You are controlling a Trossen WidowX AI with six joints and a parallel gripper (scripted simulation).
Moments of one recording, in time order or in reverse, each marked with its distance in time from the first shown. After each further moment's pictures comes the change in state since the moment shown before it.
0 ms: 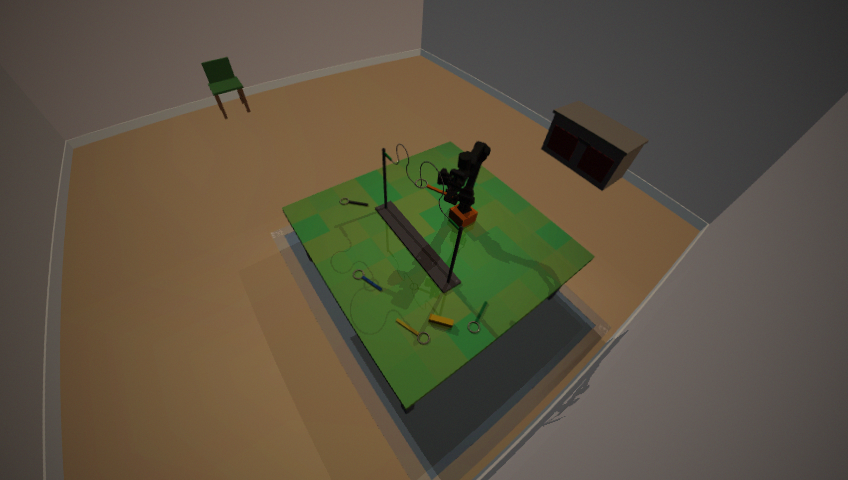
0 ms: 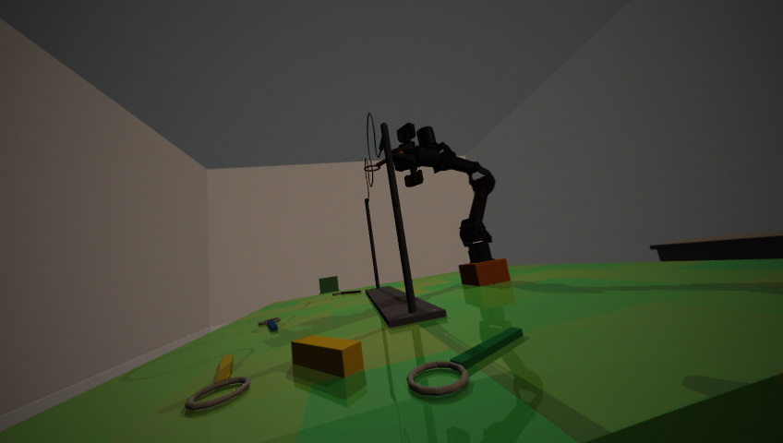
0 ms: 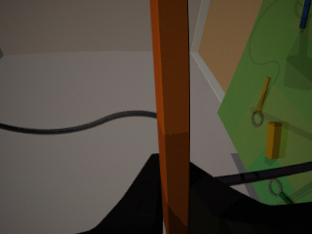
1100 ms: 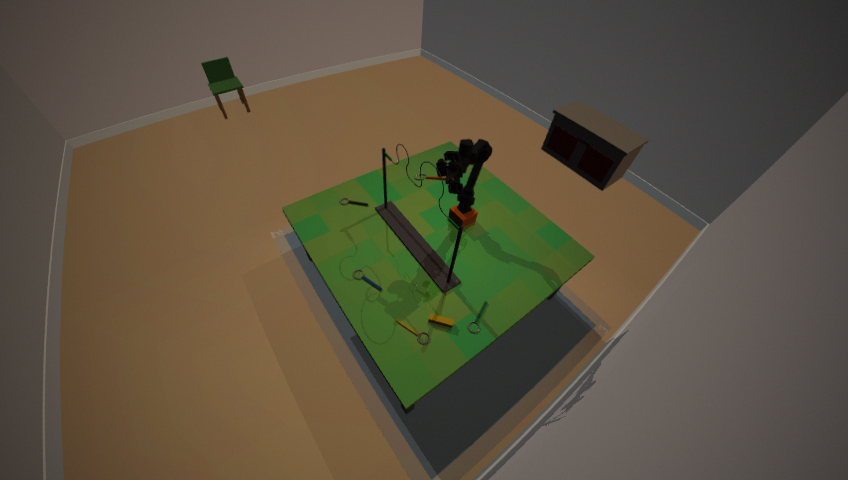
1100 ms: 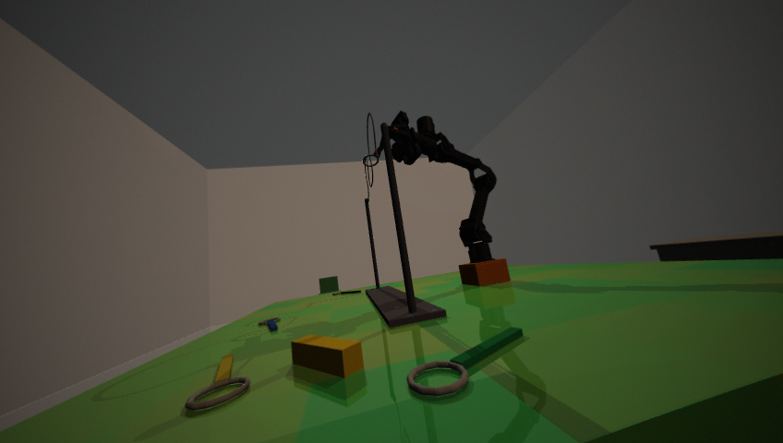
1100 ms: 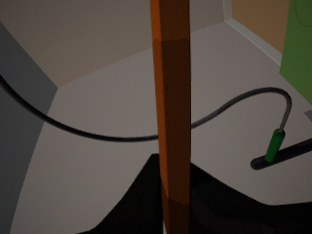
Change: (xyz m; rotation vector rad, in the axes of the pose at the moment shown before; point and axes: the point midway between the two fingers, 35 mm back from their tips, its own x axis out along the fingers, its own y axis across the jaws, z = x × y) arm -0.012 0.076 0.018 0.375 0.021 0.184
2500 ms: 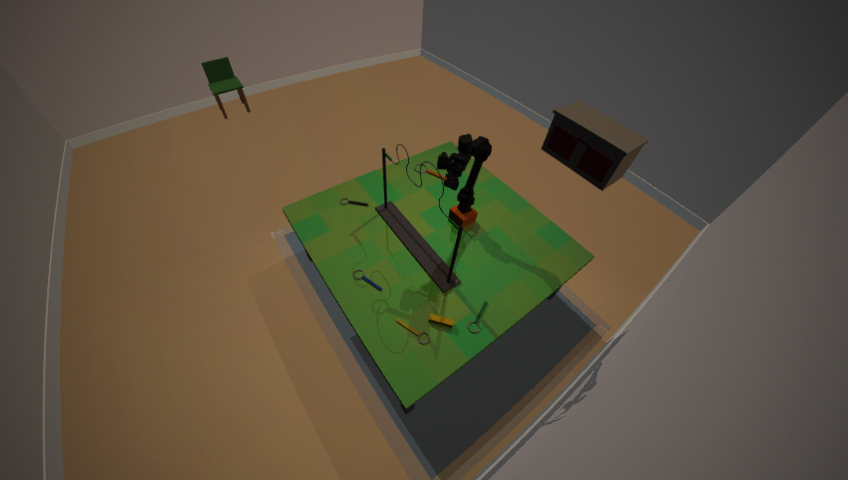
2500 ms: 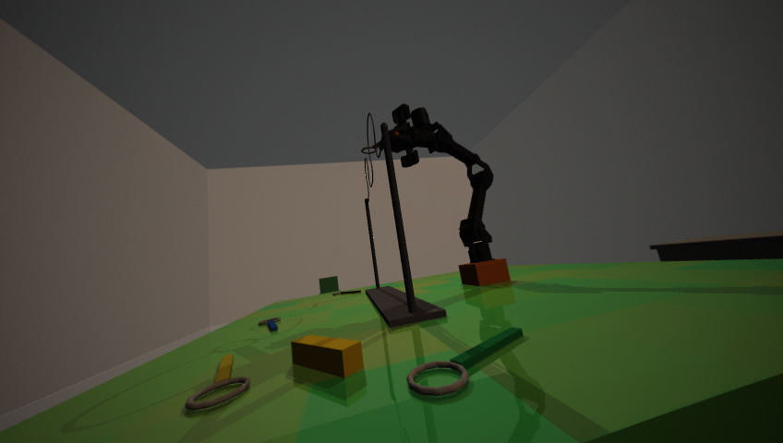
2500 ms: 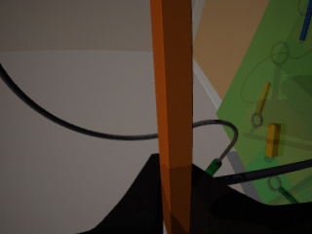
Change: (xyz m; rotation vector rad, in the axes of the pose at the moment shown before) arm -0.002 -0.008 0.002 -0.402 -0.021 -0.251
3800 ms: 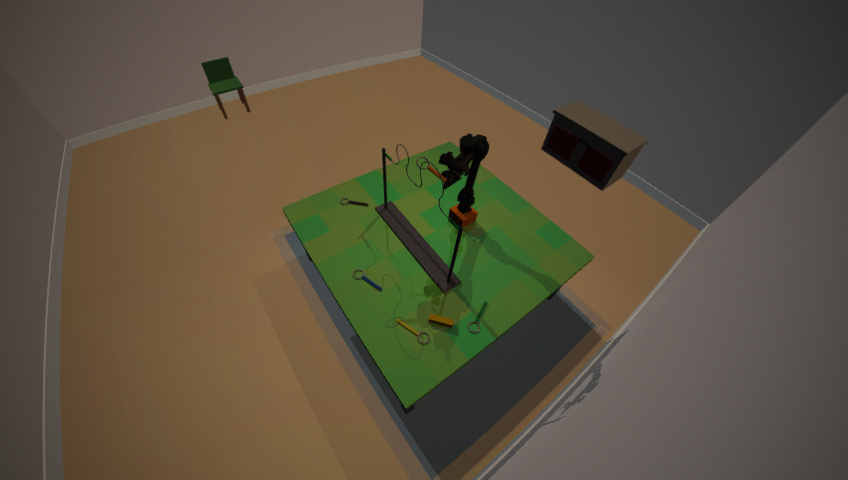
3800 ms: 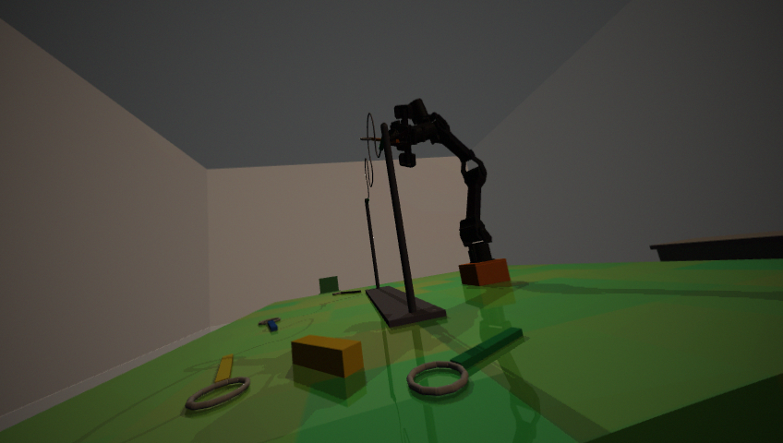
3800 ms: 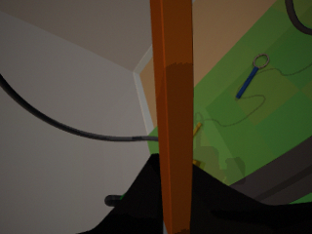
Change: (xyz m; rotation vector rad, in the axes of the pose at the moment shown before) arm 0.000 -0.016 0.004 -0.427 -0.044 -0.270
